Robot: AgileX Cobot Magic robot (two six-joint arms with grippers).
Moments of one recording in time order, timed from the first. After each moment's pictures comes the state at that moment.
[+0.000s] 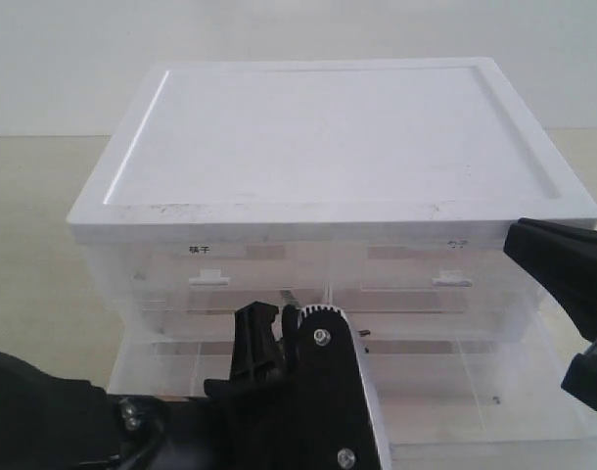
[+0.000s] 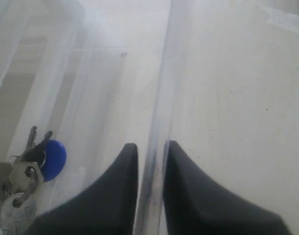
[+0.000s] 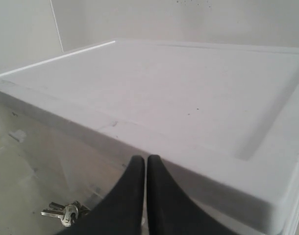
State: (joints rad) left arm -1.23 1.47 -0.66 -1.74 -0.12 2.06; right arm 0.03 0.83 -0.13 -1.03 -0.85 0.87
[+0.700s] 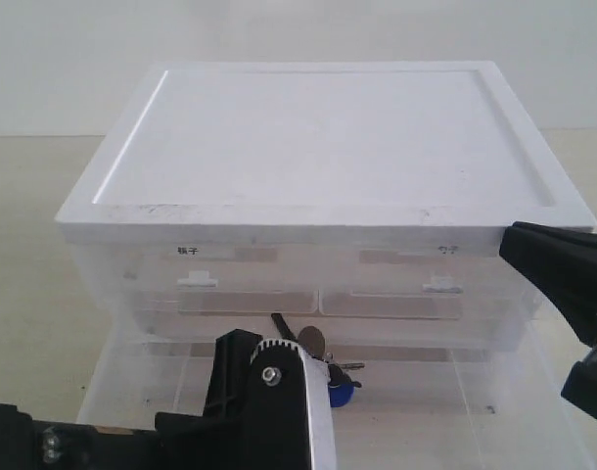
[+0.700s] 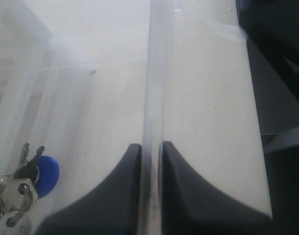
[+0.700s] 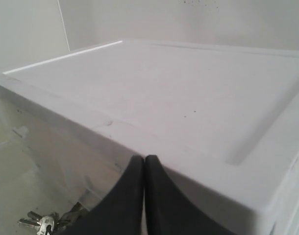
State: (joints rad) left arm -1.23 1.37 -0.57 -1.73 0.01 2.08; right arm 0.03 0.83 -0.13 -1.04 -0.86 0.87
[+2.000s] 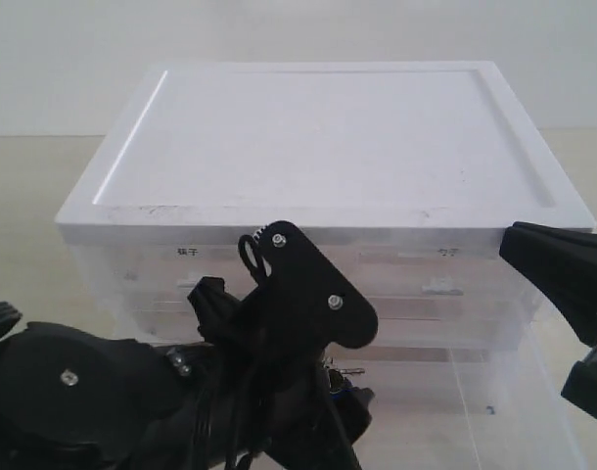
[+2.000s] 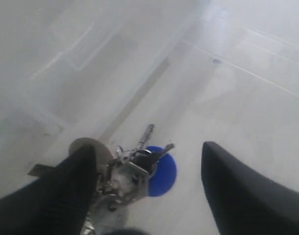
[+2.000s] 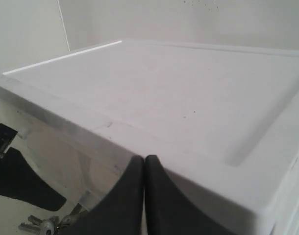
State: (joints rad) left arm -1.21 1.55 -0.74 -1.74 -0.36 1.63; right arm 0.03 0.83 -0.13 -1.04 -0.86 0.88
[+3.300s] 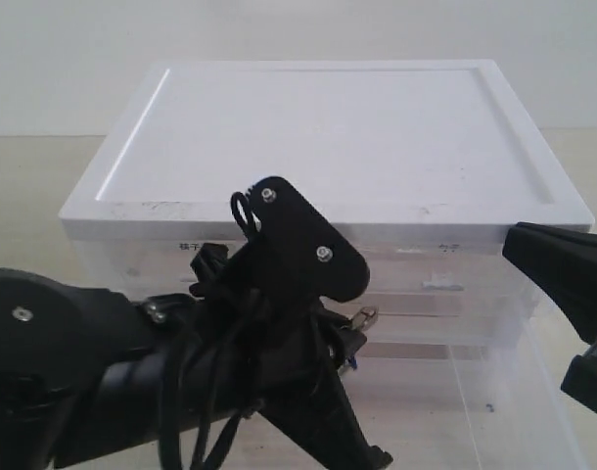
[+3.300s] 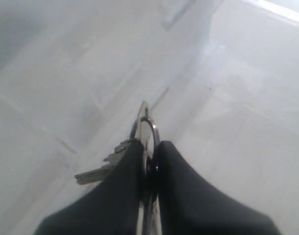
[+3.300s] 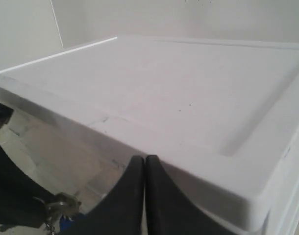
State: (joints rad) left arm -1.16 1.50 -0.76 -1.74 -0.27 1.68; right arm 0.03 0.83 -0.13 -1.04 -0.84 0.89
